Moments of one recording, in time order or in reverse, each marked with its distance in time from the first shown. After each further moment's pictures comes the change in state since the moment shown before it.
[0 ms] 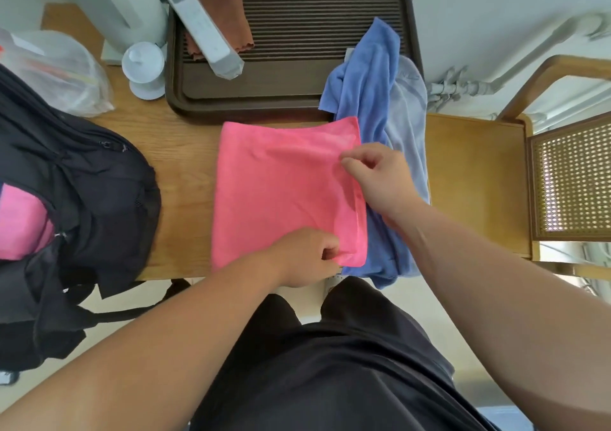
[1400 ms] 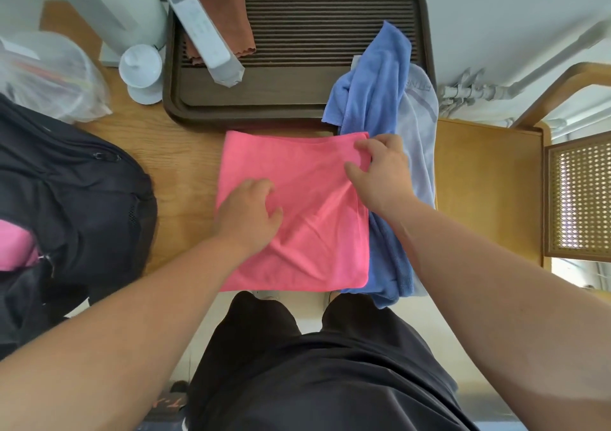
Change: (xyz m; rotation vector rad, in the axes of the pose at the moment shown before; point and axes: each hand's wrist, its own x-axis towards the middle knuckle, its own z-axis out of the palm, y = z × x) left_hand 0.017 -0.064 -0.057 0.182 0.579 -0.345; right_hand 0.057 0.028 0.005 -0.414 -0.014 -0.041
